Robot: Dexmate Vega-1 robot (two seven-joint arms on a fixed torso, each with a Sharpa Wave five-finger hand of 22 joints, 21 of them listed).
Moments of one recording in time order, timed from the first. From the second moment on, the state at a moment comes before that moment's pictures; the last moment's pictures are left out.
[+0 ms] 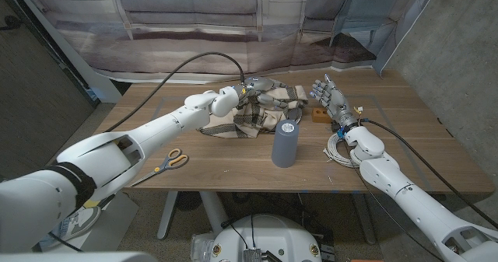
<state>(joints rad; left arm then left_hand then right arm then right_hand) 0.27 0.47 0.98 -1.19 0.61 -0.21 0.05 0.68 -0.10 -0.03 0.17 0.38 0.22 -0.21 0.19 0.20 0.22 -0.11 0.19 0.28 0.16 -0.02 0.19 0.23 0.23 0.21 0.37 0.18 -0.91 -0.51 -0.37 -1.38 0.65 0.36 0.04 0.21 0.06 0.13 -0.04 0.21 0.23 0.07 0.20 0.19 0.26 0.10 0.23 0.19 0.22 0.05 0.19 0.19 0.32 -0.02 0.21 0.19</state>
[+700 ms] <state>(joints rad) 0.28 0.48 0.96 -1.21 0.59 -0.21 0.04 0.62 -0.09 -0.06 0.17 0.40 0.21 -0.20 0.19 0.20 0.21 -0.10 0.19 0.27 0.14 -0.01 0.19 0.22 0.21 0.21 0.34 0.18 -0.91 -0.51 -0.37 -1.38 0.65 0.36 0.04 0.21 0.06 0.13 -0.04 0.21 0.23 0.07 0.20 0.19 0.26 0.10 0.23 0.19 0.23 0.04 0.19 0.19 0.32 -0.02 0.21 0.19</state>
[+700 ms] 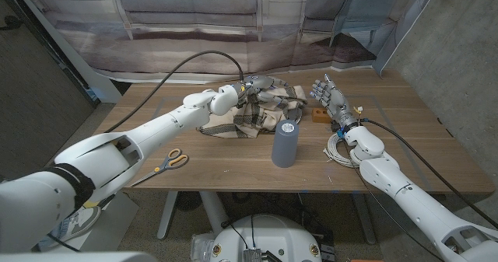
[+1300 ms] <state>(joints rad) 0.30 0.50 0.93 -1.28 0.59 -0.17 0.03 0.59 -0.09 -0.07 0.17 0.40 0.21 -0.19 0.20 0.20 0.20 -0.09 0.20 0.26 0.14 -0.01 0.19 0.22 0.20 0.21 0.33 0.18 -0.91 -0.51 -0.37 -1.39 0.64 0.36 0.03 0.21 0.07 0.13 -0.04 0.21 0.23 0.07 0.20 0.19 0.26 0.10 0.23 0.19 0.23 0.04 0.19 0.19 0.32 -0.02 0.21 0.19</state>
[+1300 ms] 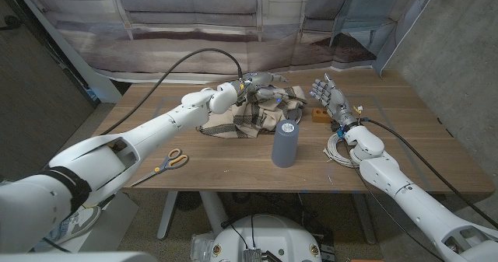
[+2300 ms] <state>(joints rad) 0.33 0.54 0.88 -1.43 0.62 -0.11 0.02 0.57 -0.08 -0.09 0.16 0.41 0.21 -0.19 0.20 0.20 0.20 -0.09 0.20 0.25 0.14 0.00 0.19 0.21 0.20 0.21 0.32 0.18 -0.94 -0.54 -0.35 -1.42 0.65 0.36 0.03 0.21 0.07 0.13 -0.04 0.21 0.23 0.07 0.20 0.19 0.26 0.10 0.23 0.19 0.23 0.04 0.19 0.19 0.32 -0.02 0.21 0.19</state>
